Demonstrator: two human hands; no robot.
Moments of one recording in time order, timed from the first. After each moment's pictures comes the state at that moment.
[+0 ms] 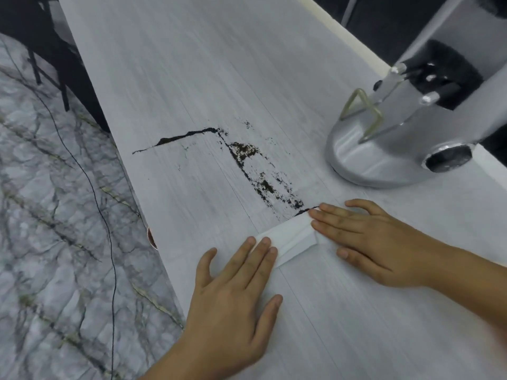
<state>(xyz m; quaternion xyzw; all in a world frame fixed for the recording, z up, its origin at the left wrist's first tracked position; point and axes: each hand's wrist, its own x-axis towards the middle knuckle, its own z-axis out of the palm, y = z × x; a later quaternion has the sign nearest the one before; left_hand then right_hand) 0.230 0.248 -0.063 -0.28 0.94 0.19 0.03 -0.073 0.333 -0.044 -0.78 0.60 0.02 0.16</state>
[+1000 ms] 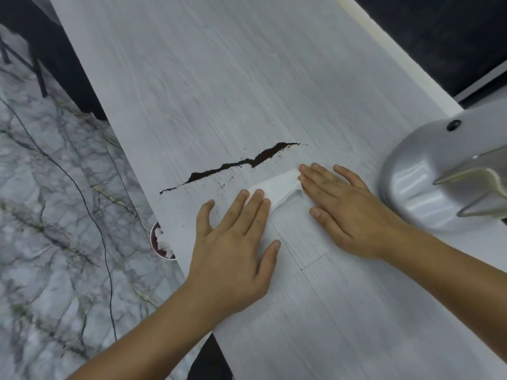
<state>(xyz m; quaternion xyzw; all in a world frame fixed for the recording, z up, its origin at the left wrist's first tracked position) 0.210 0.082 -0.062 -0.30 0.94 0.15 0.02 -0.035 0.170 -0.057 -0.71 0.70 0.03 0.11</state>
